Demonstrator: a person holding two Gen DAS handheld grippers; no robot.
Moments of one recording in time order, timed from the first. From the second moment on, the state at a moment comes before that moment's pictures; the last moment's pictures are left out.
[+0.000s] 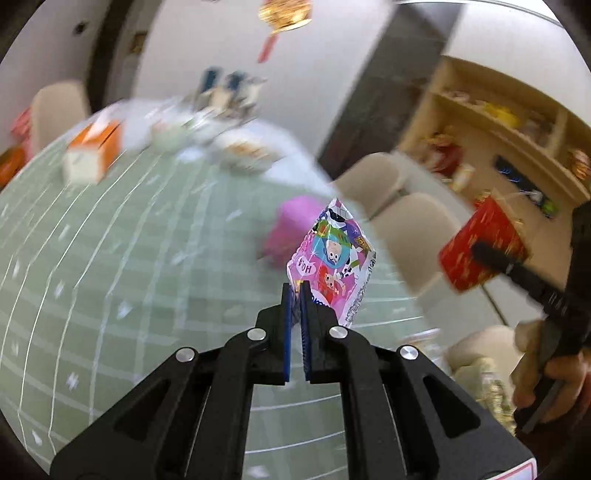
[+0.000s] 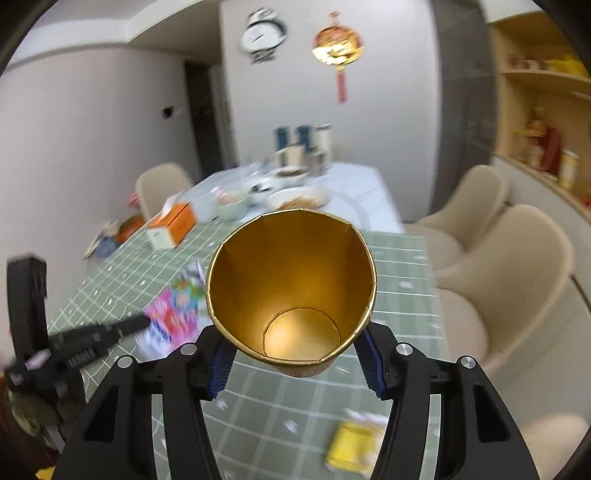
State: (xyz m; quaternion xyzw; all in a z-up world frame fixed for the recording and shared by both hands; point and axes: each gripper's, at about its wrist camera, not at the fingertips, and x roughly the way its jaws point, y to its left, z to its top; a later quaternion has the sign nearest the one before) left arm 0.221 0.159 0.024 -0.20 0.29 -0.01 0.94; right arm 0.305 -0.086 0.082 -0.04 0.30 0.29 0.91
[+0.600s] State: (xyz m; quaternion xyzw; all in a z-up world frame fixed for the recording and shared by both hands) left arm 0.248 -0.118 0.066 -0.06 0.36 -0.31 0.88; right arm 0.181 -0.350 0.111 0.03 0.26 0.03 0.97
